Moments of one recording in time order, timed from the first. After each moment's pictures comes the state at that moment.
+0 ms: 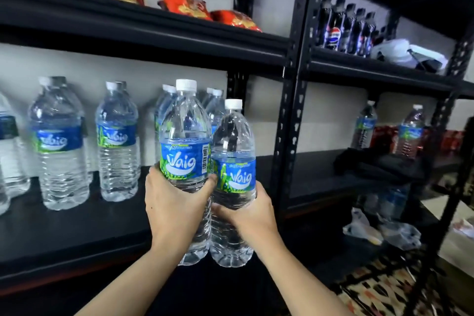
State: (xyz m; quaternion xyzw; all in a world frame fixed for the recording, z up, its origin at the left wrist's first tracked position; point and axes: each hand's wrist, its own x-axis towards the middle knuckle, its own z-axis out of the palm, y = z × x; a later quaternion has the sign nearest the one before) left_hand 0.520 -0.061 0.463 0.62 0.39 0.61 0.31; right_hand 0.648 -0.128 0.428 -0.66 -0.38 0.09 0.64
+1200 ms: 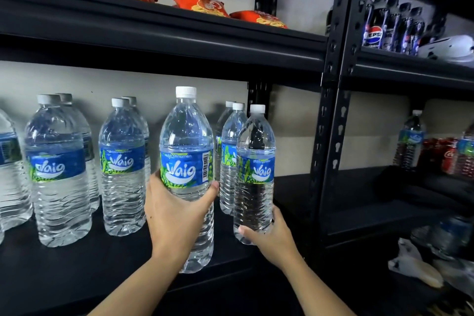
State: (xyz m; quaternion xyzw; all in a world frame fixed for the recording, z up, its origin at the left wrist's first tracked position) left_hand 0.555 0.028 0.467 0.61 0.39 0.63 0.29; right_hand 0.750 -0.027 0.379 -0.71 -0.40 0.14 0.56
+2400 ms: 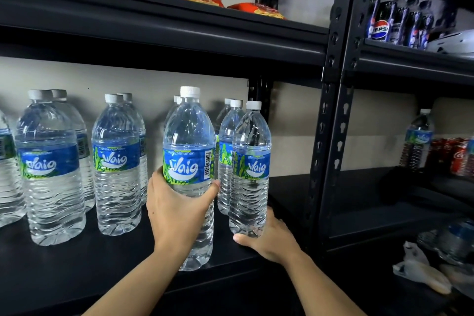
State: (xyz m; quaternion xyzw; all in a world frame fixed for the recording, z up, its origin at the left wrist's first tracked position) left_hand 0.577 0.039 0.462 0.60 0.40 0.63 0.26; right_hand 0.780 -0.012 0.374 -0.82 -0.47 0.10 0.33
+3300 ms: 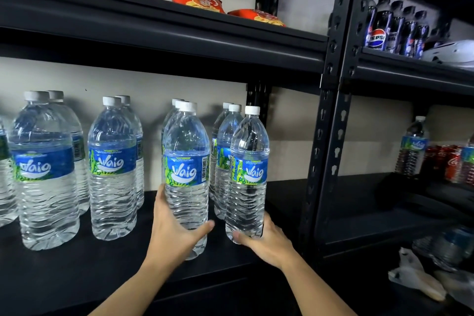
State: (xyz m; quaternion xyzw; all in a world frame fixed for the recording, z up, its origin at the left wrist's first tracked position) left_hand 0.571 0.078 0.408 0.72 0.35 0.51 0.32; right_hand 0.773 -0.019 0.388 -0.82 -0.44 0.14 0.34
